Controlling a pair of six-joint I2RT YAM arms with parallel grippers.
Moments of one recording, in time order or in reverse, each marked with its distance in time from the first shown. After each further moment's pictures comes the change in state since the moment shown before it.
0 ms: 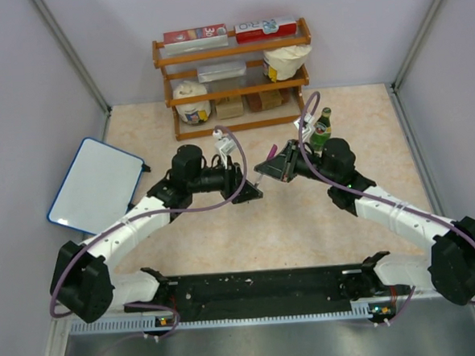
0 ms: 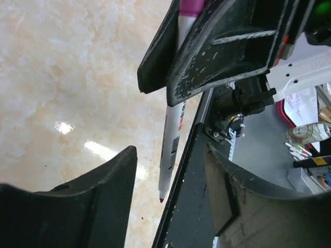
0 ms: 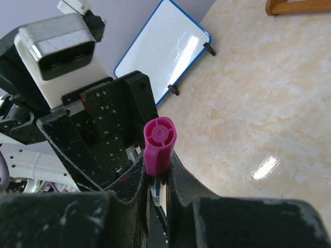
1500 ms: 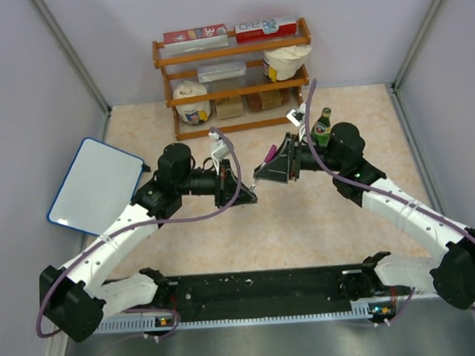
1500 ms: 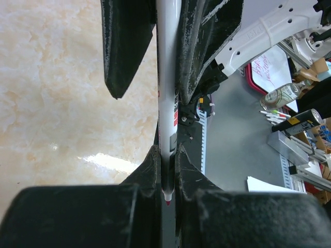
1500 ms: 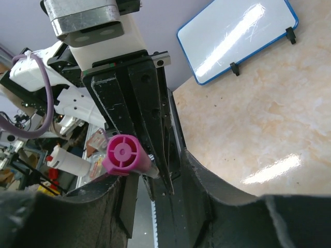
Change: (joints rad) left arm -0.021 -0.122 0.076 -0.149 0.166 0.092; right arm -0.019 -0.029 0.169 -0.140 -0.341 -0.057
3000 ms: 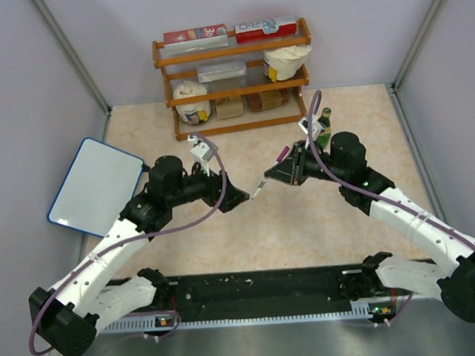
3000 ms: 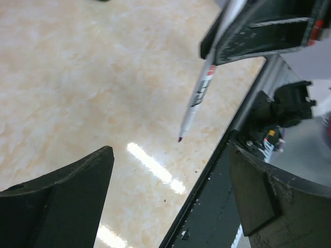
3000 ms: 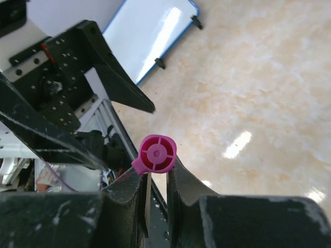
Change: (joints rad) left arm 0.010 -0.138 -0.070 -0.106 -0.388 0.010; right arm -0.001 -0.095 -0.049 -0.242 0.290 -0.107
